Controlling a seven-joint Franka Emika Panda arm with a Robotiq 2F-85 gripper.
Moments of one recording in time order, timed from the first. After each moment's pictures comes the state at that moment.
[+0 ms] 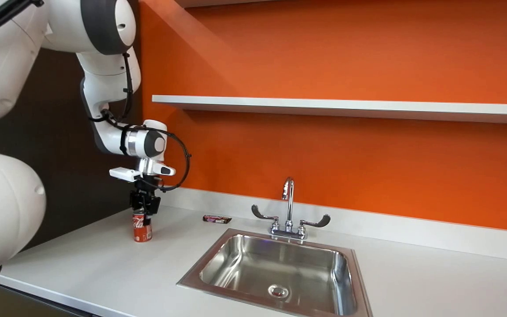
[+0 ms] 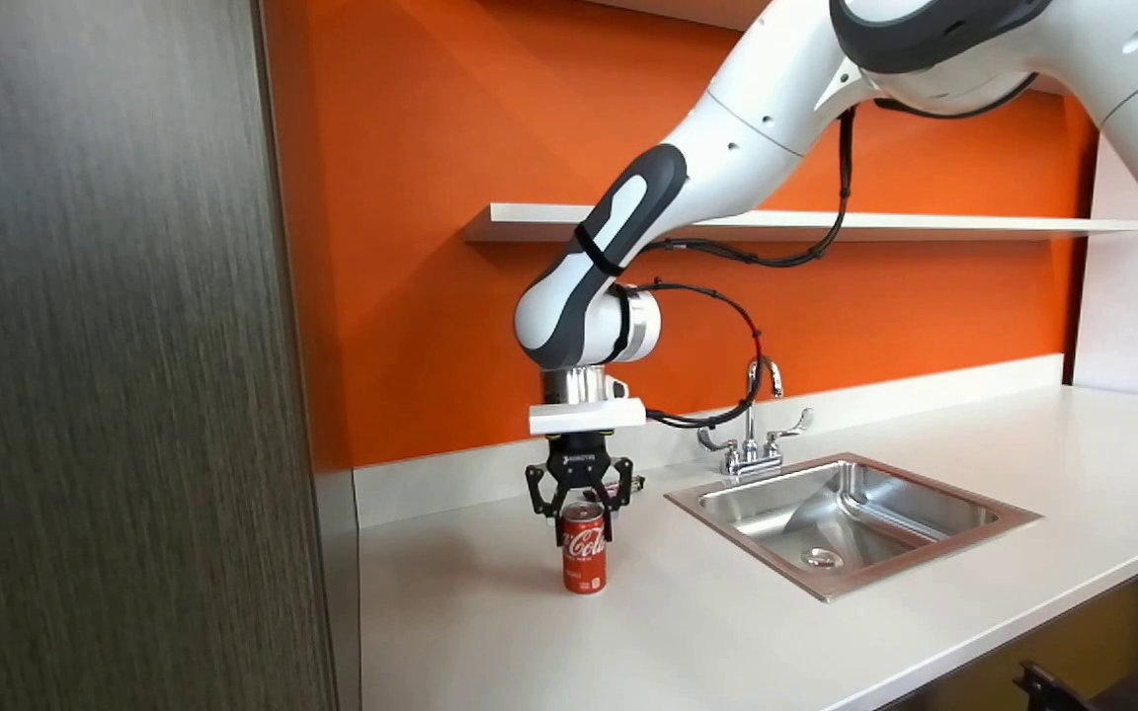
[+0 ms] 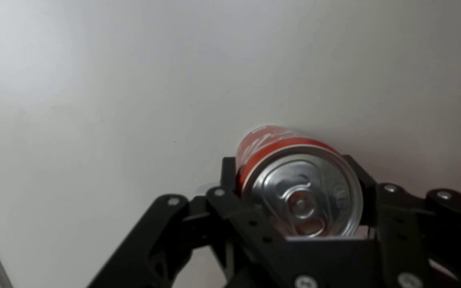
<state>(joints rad) 0.26 0.49 0.09 -1.90 0.06 2.24 0.55</state>
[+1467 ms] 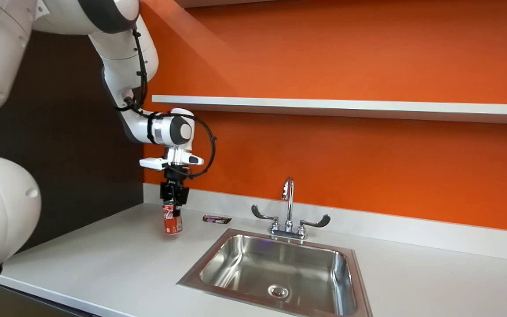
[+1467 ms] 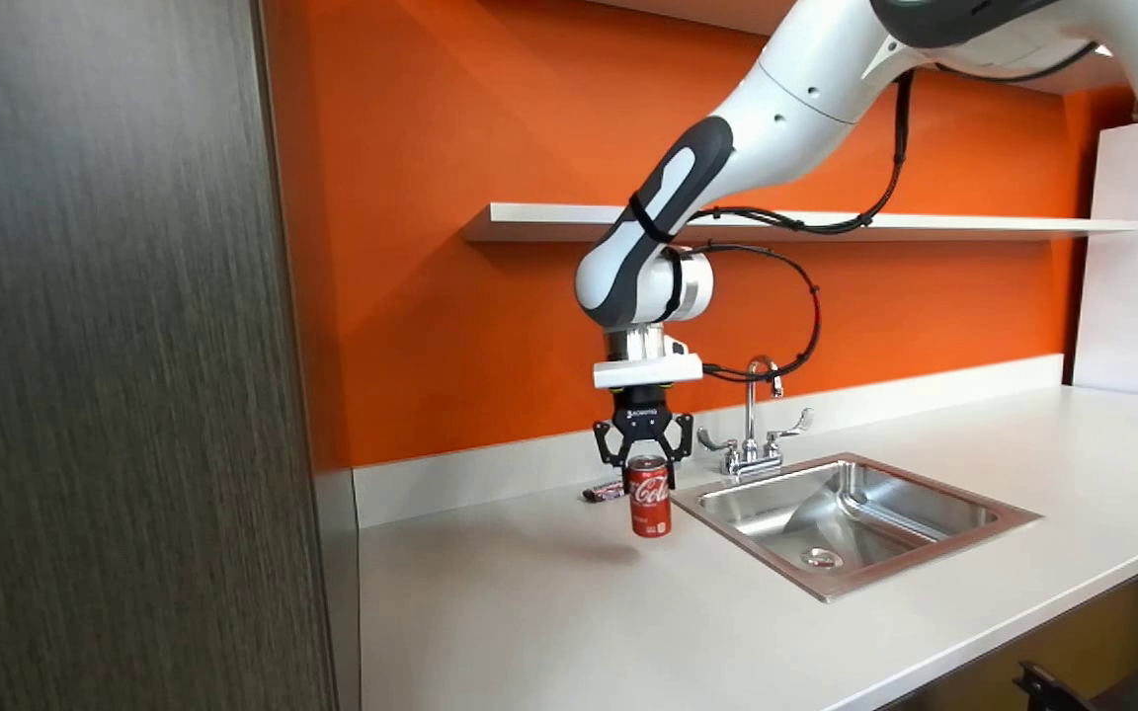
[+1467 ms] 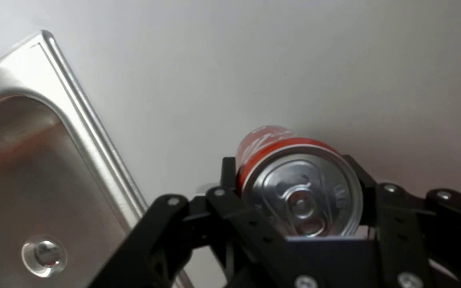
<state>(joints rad) 0.18 0.39 -0.01 -1.93 0.04 2.15 0.53</state>
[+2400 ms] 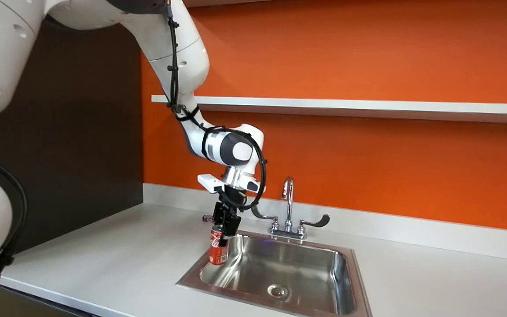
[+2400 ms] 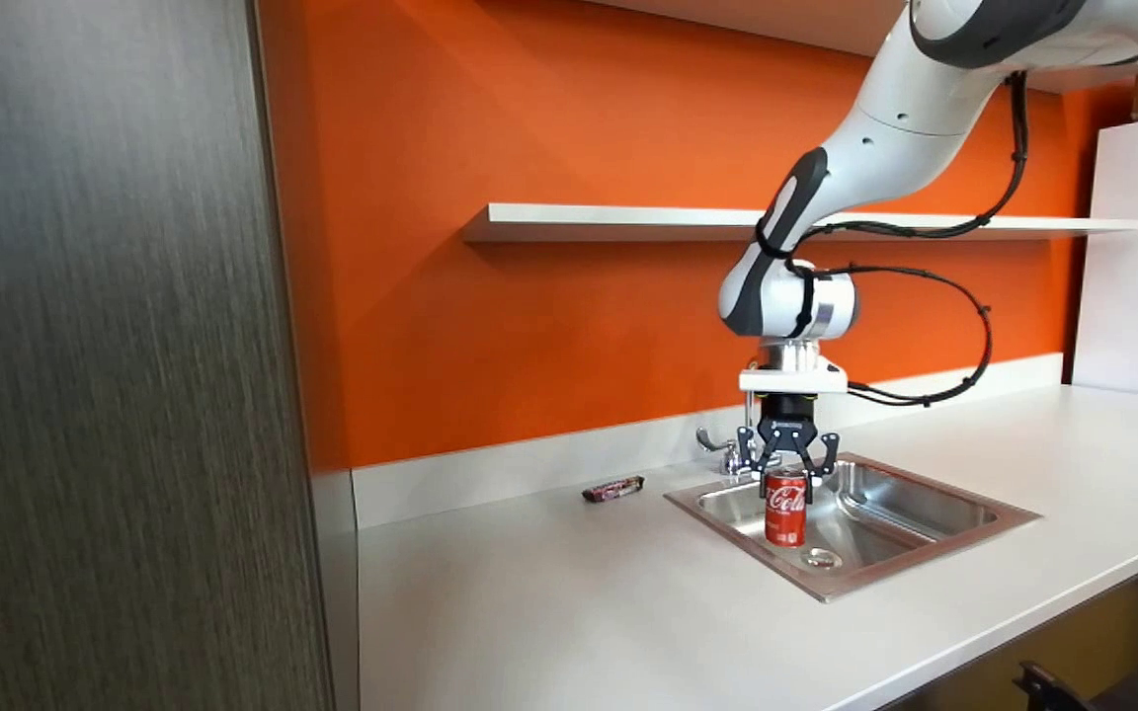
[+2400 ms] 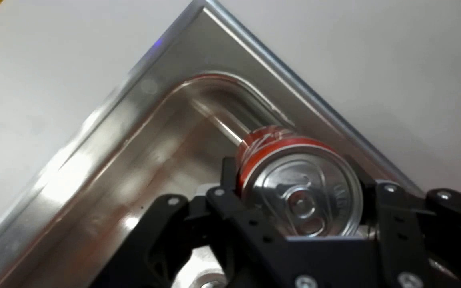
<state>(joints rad) -0.10 0.36 -0.14 -2.09 0.23 2.19 0.35</state>
